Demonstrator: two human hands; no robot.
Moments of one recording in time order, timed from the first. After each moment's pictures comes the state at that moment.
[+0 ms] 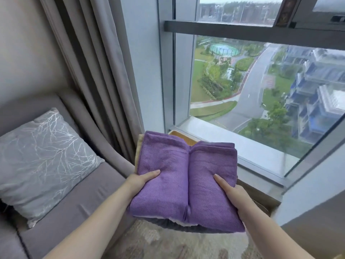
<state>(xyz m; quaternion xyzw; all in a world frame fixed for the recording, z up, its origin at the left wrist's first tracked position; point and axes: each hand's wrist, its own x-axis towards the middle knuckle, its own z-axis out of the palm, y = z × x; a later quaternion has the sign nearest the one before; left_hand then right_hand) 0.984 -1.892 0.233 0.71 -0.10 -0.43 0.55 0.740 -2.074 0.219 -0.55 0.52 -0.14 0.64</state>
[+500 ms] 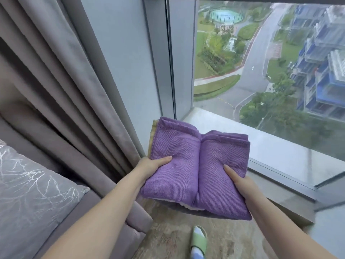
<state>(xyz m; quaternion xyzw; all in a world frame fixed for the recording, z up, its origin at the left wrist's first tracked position) 1.189 -2.149 0.193 0.76 -0.09 -0.44 0.47 0.933 -2.309 0.145 -0.50 0.56 -0.15 0.65</state>
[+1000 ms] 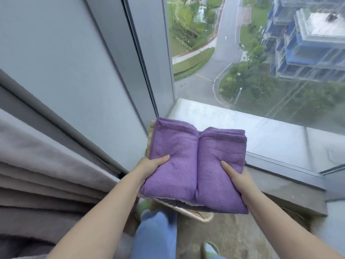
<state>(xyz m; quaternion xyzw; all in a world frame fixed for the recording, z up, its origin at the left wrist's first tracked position) 1.328 -2.350 0.103 0.76 -0.12 -0.51 0.38 1.054 -2.455 0.059 -0.42 0.63 -0.19 0.63</state>
